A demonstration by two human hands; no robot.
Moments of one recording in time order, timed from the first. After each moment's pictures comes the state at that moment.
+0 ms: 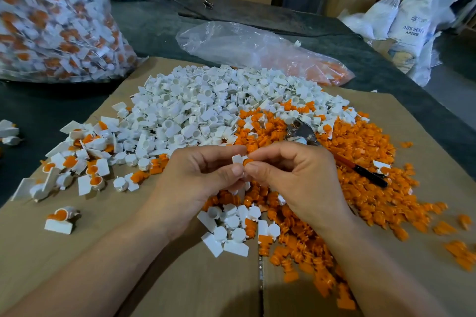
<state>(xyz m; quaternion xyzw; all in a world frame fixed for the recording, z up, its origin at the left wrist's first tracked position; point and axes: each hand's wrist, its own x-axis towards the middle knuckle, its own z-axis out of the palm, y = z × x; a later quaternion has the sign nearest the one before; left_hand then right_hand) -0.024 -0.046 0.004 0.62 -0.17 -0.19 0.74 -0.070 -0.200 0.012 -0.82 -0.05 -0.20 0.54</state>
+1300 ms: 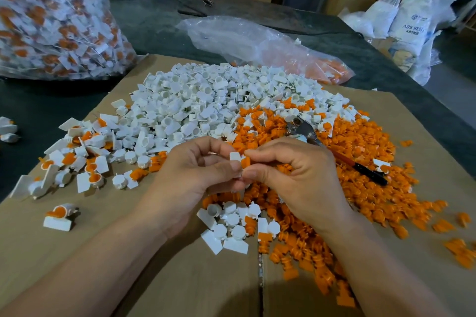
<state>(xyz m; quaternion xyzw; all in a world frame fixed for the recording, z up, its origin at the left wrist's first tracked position) -0.023 -0.047 0.008 0.57 -0.13 -0.23 0.78 -0.065 -0.204 0.006 -0.85 -0.14 -0.28 0.42</state>
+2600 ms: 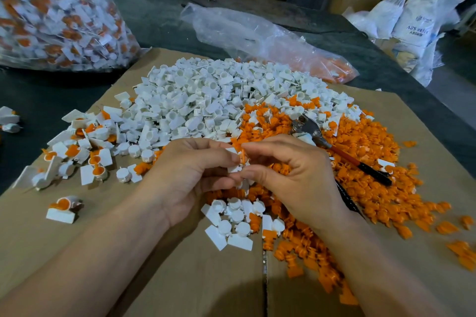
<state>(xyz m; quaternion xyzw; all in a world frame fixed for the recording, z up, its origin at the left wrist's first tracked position) -0.016 -0.045 0.014 0.59 -0.02 -0.27 0.76 -0.064 -0.196 0.004 -0.86 -0.14 -0.26 0.42</state>
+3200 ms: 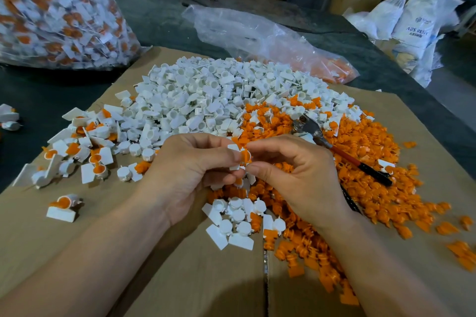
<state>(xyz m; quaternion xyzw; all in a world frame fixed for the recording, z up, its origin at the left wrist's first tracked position) -0.016 -0.044 0.016 0.59 -0.03 -0.25 0.77 -0.064 -0.199 0.004 -0.85 -0.13 -0.24 0.46</state>
